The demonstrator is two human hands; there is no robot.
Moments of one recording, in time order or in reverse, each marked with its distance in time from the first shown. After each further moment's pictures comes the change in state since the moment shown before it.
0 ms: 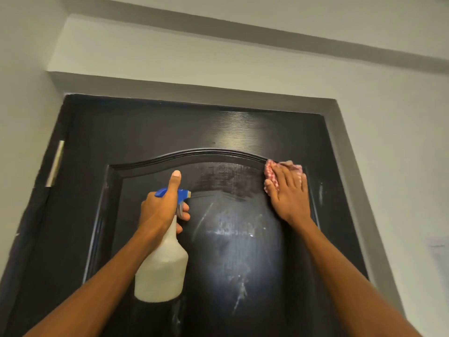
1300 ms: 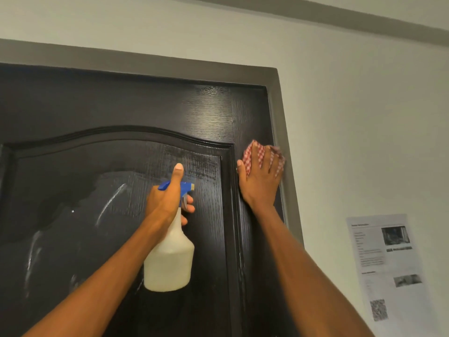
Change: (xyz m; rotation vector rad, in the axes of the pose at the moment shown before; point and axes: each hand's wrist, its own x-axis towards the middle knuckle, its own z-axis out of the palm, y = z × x) left_hand -0.074 0.011 0.217 -0.033 -0.095 -0.086; right_hand -0.004 0.133 -0.020 0.070 -0.149 0.227
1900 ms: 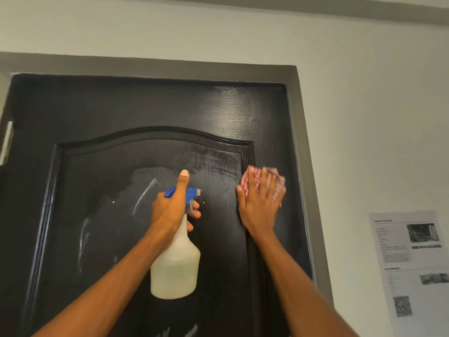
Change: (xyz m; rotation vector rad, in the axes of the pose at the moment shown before) left_hand -0.036 -0.008 -0.043 0.028 0.062 -0.008; right_hand -0.085 -0.027 0.031 -0.017 -0.034 -0.082
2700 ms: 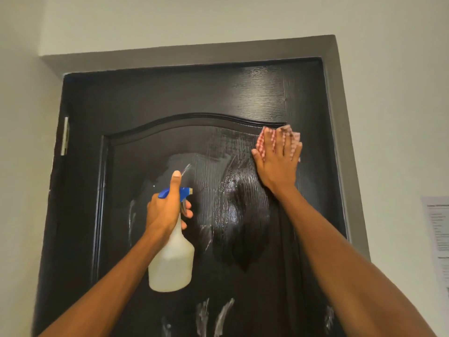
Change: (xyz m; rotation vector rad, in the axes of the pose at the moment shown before) left_hand -0.011 -0.026 -0.077 0.055 0.163 -0.015; right_hand 0.058 -0.043 -0.011 -0.037 -0.021 -0.110
